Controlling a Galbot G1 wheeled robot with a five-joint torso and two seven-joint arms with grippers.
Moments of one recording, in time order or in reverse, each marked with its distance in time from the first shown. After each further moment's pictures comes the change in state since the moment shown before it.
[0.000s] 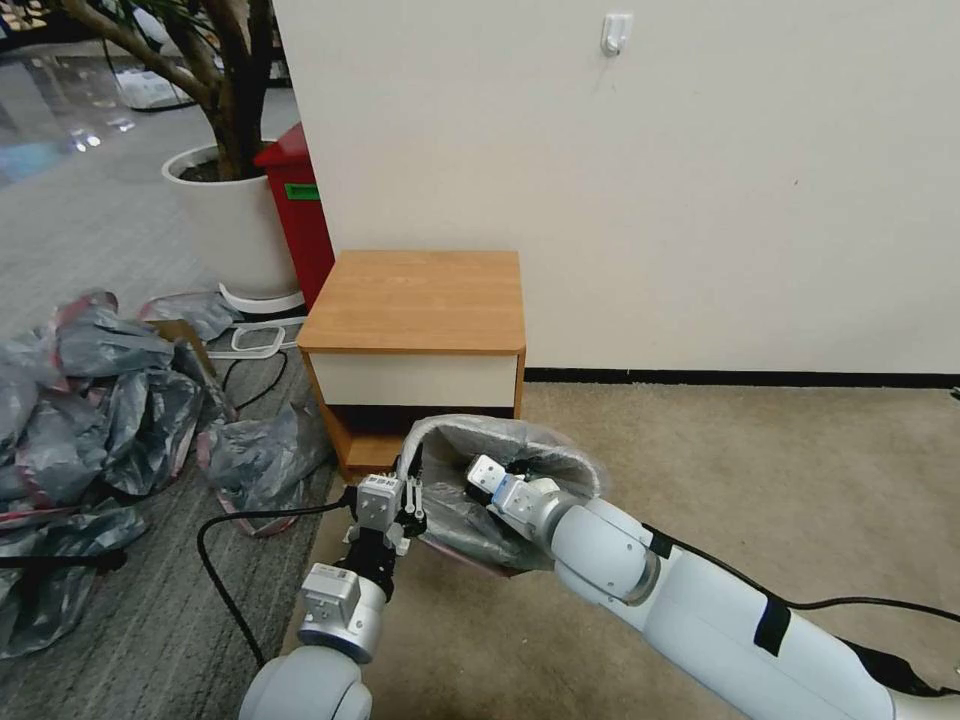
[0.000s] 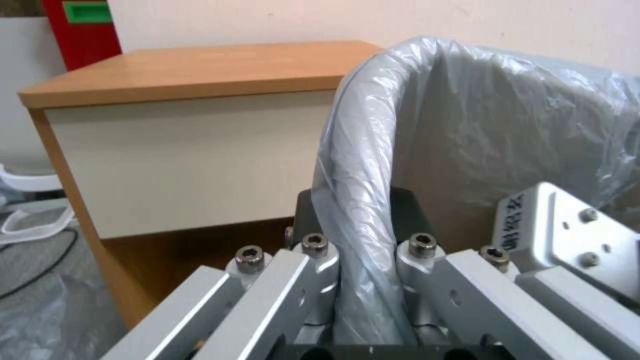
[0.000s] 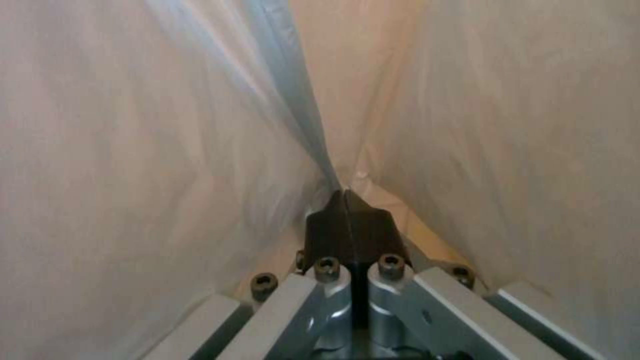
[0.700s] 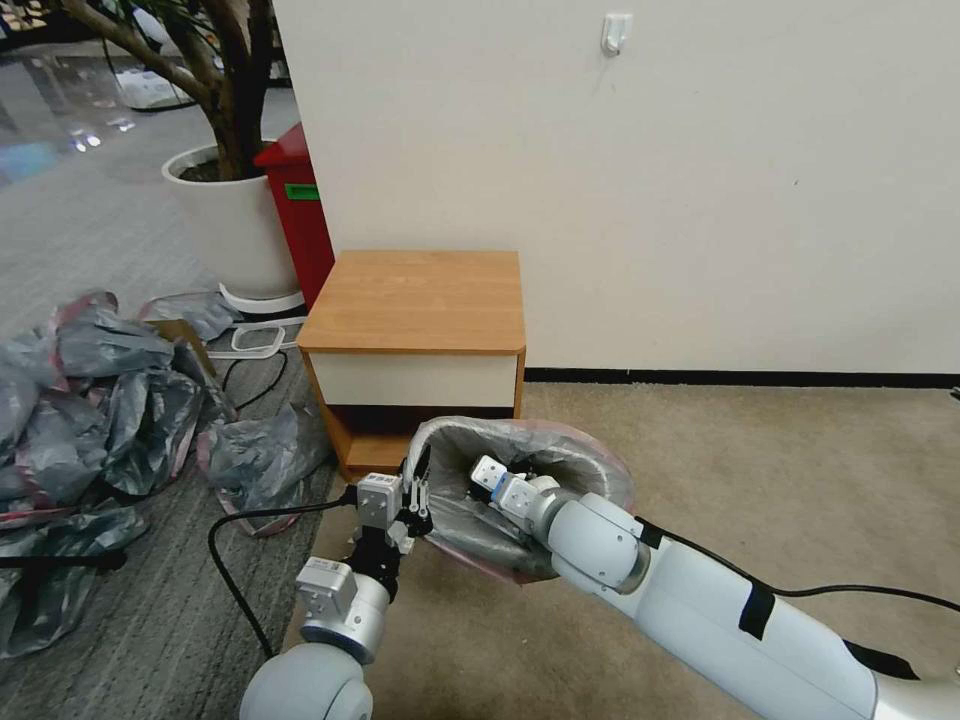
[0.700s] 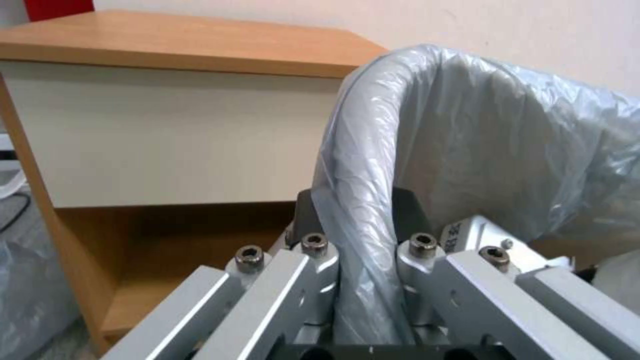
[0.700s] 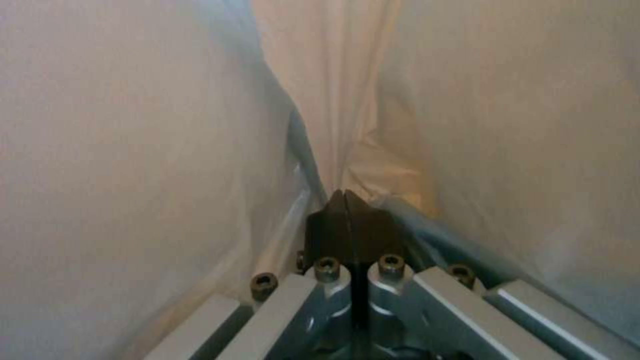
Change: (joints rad) left arm -0.012 0.003 0.006 -0.012 -0.129 0.041 -0.001; right arm 0.026 0.011 -0.019 -0.080 -0.009 0.000 -0.002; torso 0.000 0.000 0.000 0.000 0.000
